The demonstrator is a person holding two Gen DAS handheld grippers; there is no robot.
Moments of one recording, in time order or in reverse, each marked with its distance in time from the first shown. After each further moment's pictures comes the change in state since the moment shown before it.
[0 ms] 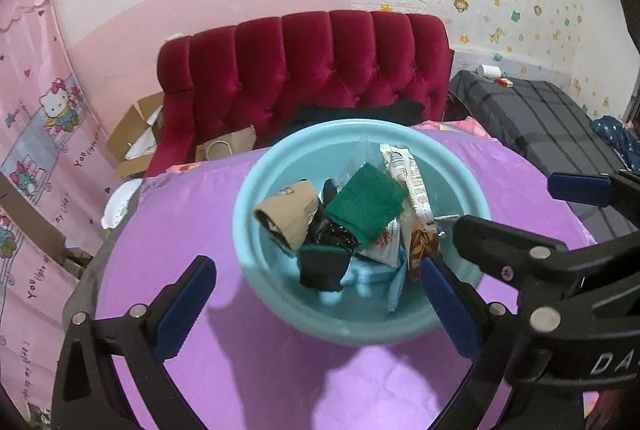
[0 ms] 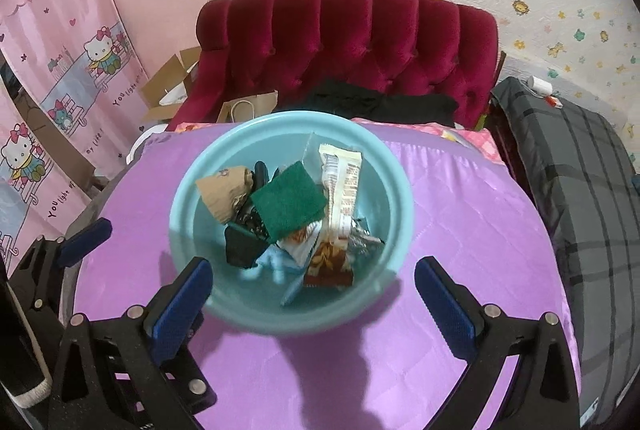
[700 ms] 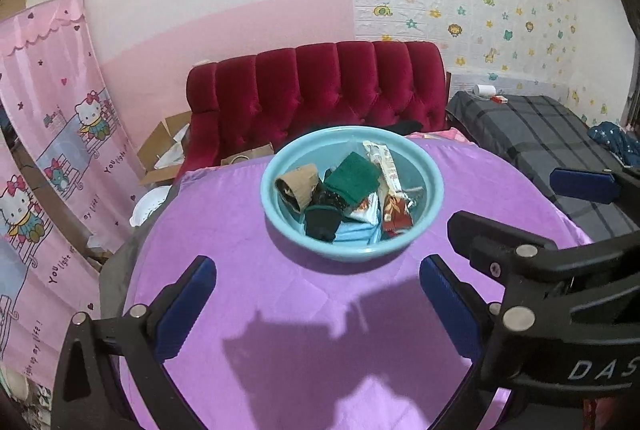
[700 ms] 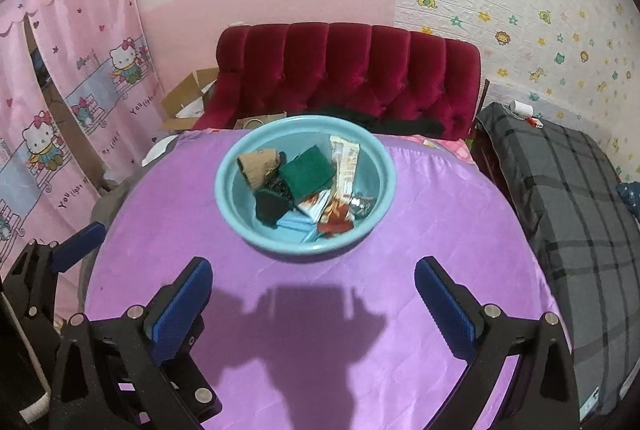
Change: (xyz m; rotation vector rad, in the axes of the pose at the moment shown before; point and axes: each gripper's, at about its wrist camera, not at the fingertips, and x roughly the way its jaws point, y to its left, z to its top) left arm -0.110 -0.020 -0.075 -0.009 -0.110 0.051; right arm -0.102 0.024 -0.094 -0.041 -0.132 -0.020
